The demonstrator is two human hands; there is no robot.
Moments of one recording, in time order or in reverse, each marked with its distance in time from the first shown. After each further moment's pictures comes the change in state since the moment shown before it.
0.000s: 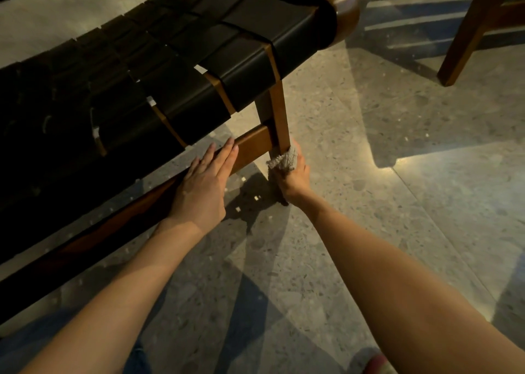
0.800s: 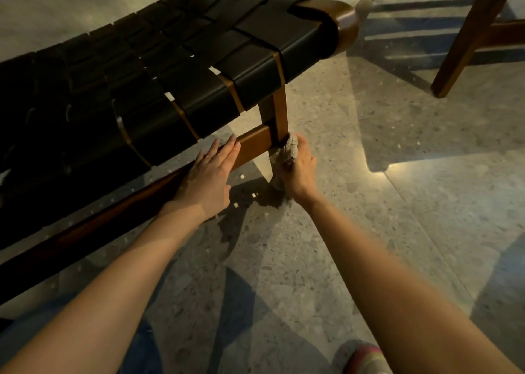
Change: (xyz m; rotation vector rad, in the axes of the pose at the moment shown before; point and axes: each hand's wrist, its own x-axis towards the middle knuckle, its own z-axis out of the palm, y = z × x) left_hand 0.005 0.001 -0.008 -0.092 -0.087 -0.016; right_hand -0.031 -0.032 -0.033 -0.148 0.063 -0.324
